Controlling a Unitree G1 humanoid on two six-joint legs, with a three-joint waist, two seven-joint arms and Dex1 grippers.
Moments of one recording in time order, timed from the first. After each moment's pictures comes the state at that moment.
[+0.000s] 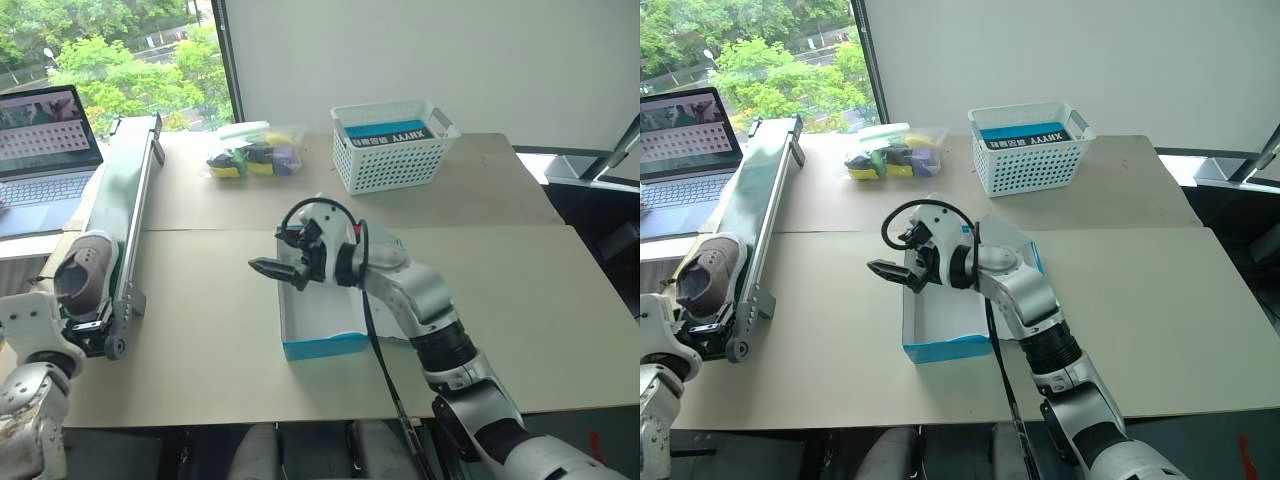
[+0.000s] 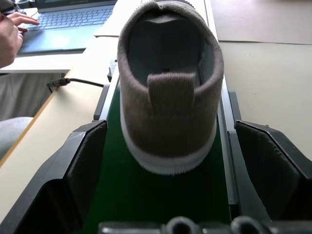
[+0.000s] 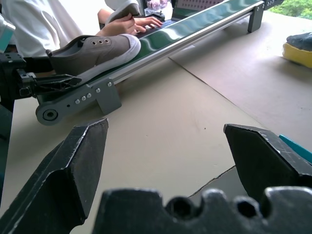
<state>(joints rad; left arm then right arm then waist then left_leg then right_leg) 0.12 0.46 0.65 -0.26 -0.38 0.62 -0.20 -0.73 -0.09 0.26 0.01 0.32 0.68 0.64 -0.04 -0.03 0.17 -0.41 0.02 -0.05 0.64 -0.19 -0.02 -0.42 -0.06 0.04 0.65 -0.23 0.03</state>
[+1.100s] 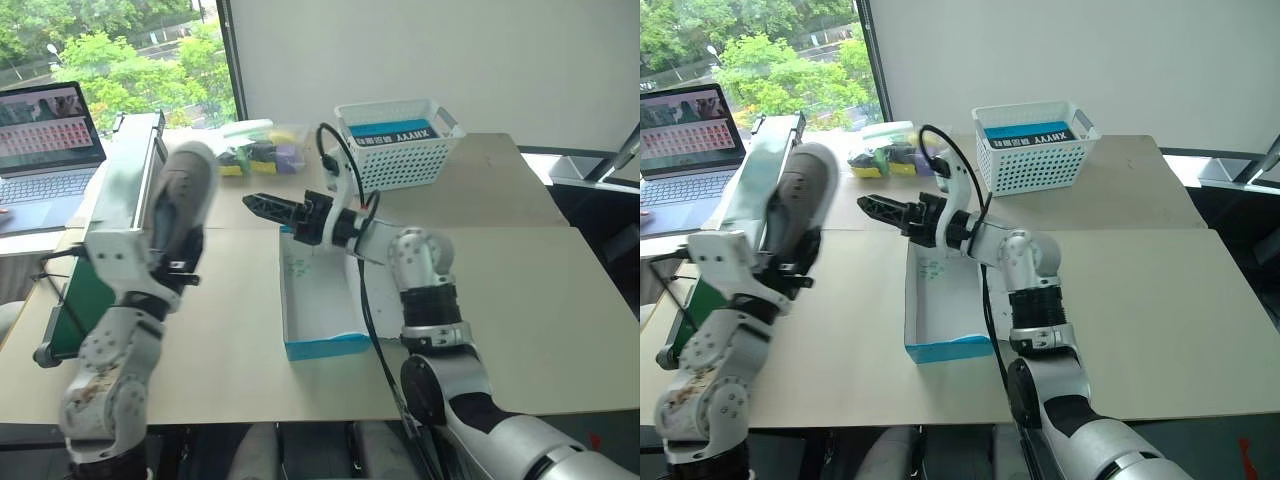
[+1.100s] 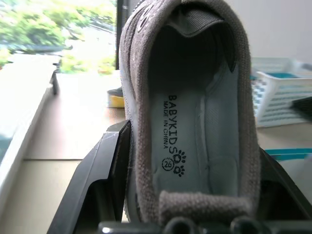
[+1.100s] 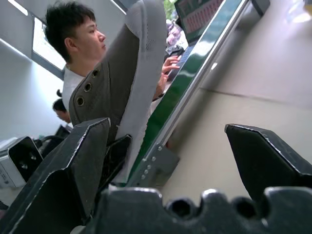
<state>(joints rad) -0.10 0.27 0.26 -0.63 -0.52 0.60 -0.13 -0.94 0.09 -0.24 0.32 0.75 1.13 0.43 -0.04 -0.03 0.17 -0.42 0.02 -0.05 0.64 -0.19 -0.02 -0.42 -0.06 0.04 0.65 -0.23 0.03</state>
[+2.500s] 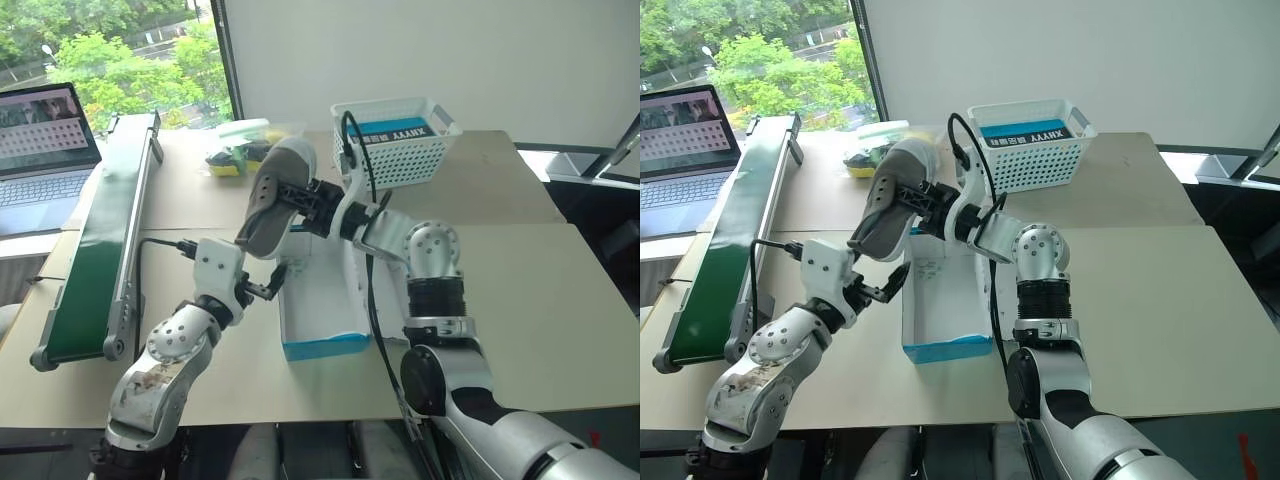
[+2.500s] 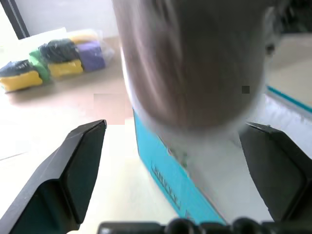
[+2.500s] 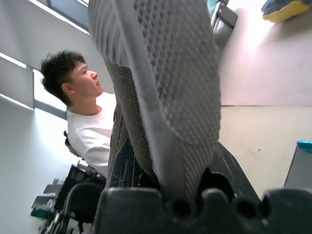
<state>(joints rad) -0.05 0.41 -0.03 -0.63 -0.36 0.63 -0.22 -1.01 0.06 -0.33 0.35 0.86 1.04 0.12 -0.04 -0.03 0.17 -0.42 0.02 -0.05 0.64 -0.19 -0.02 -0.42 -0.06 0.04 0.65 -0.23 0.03</state>
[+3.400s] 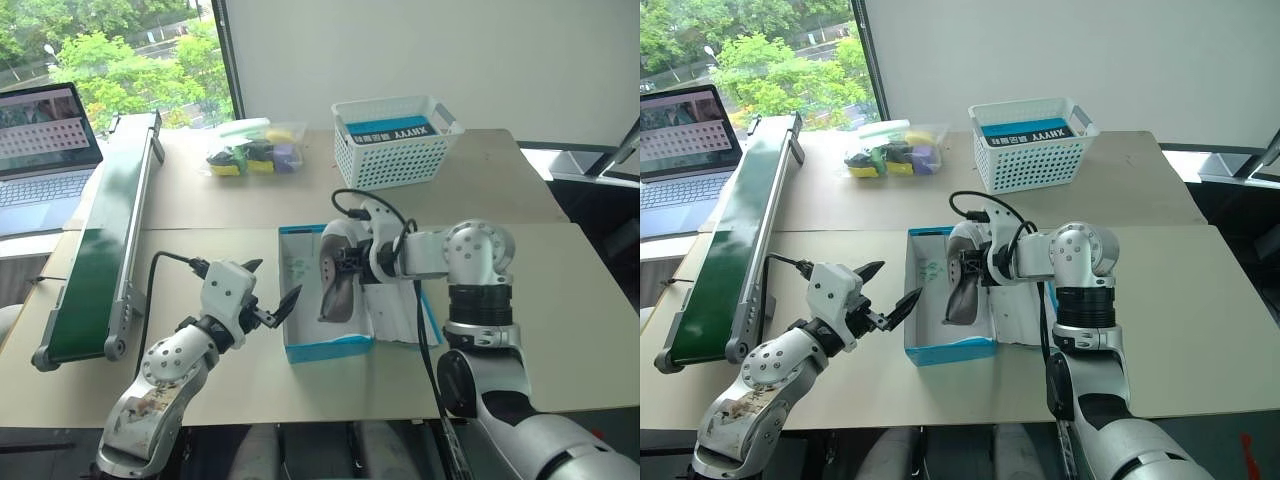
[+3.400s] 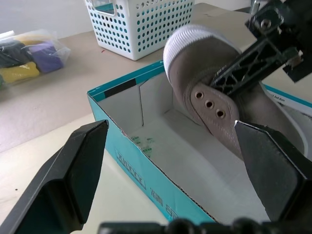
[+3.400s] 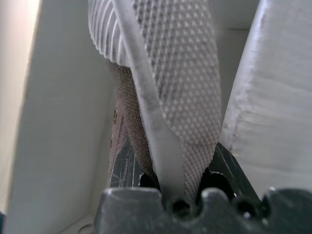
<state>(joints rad) 0.02 0.42 -0.04 -0.67 -0.31 0.57 -0.33 -0.89 -0.13 -0.17 0.12 0.72 1.61 -0.18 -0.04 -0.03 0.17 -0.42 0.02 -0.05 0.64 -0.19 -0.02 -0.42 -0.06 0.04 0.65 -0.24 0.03</state>
